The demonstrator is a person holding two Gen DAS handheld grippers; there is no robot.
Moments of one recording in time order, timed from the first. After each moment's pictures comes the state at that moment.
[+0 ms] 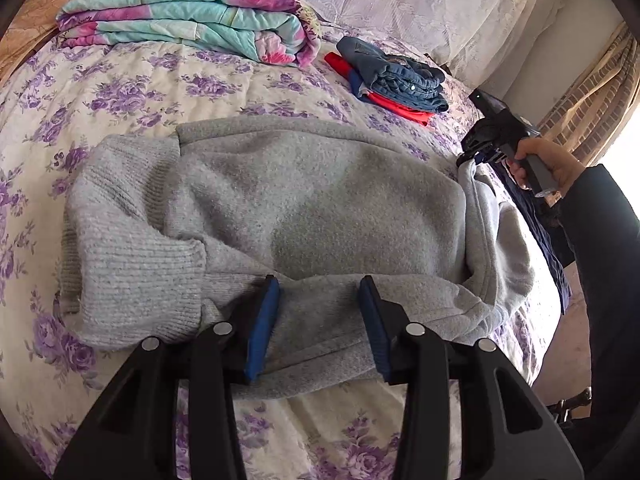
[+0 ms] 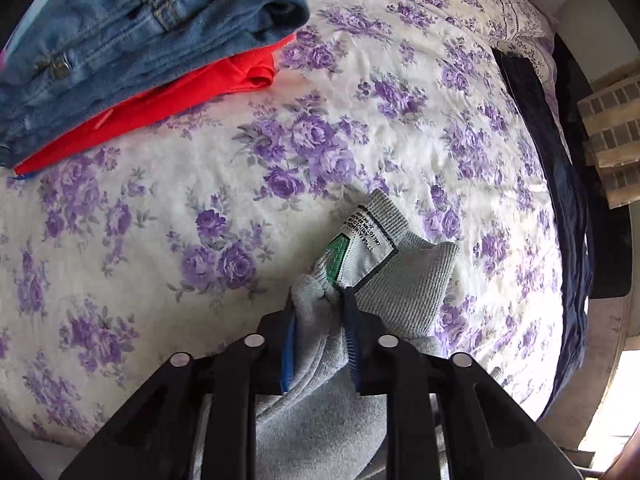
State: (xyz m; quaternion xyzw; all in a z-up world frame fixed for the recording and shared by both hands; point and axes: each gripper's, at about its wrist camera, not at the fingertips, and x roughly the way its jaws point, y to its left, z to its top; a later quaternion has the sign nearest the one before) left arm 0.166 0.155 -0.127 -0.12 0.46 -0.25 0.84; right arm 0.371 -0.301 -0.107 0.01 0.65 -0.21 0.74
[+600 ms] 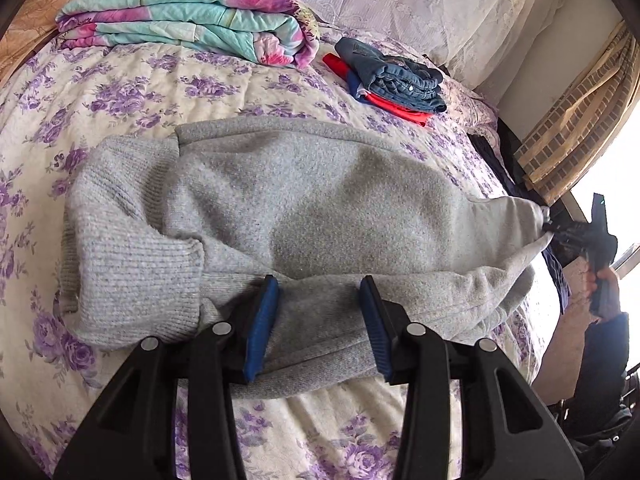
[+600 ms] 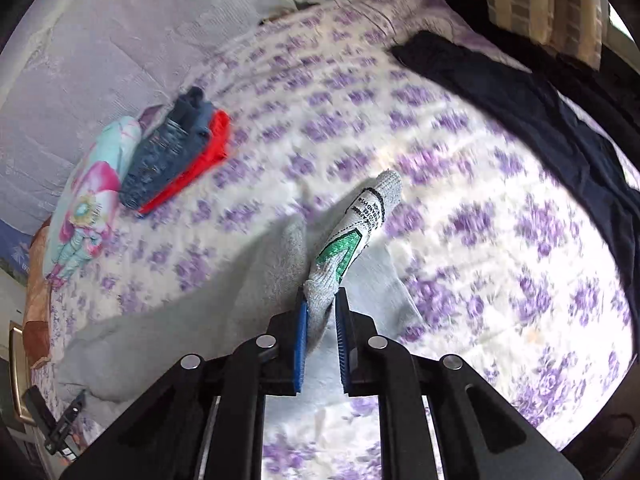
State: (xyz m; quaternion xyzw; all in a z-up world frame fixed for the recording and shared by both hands) left arm 0.163 0.153 -0.127 -0.12 0.46 -0.25 0.85; right arm 0.109 -0.449 -0.102 0.26 0.49 -0.12 0.82
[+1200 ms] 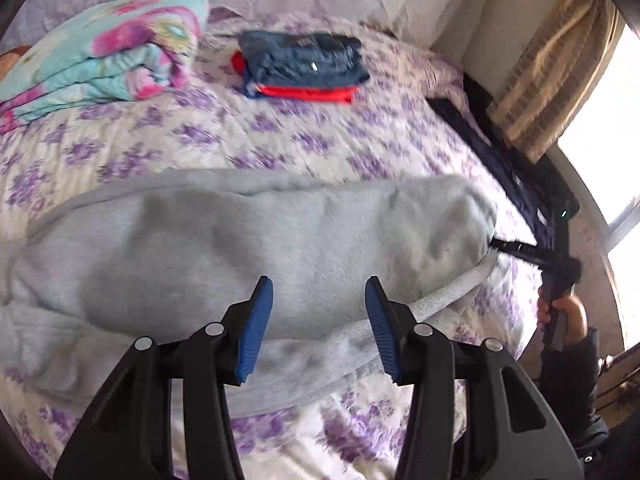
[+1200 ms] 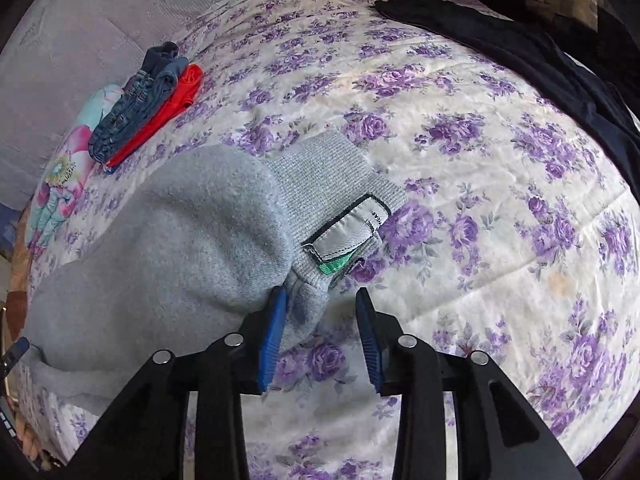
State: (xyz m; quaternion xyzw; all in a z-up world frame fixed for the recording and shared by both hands) left arm 0.150 -0.013 -0.082 -0.02 0.49 -0.29 0.82; right arm 0.078 -0.446 -0.128 0.19 0.48 -0.11 0.85
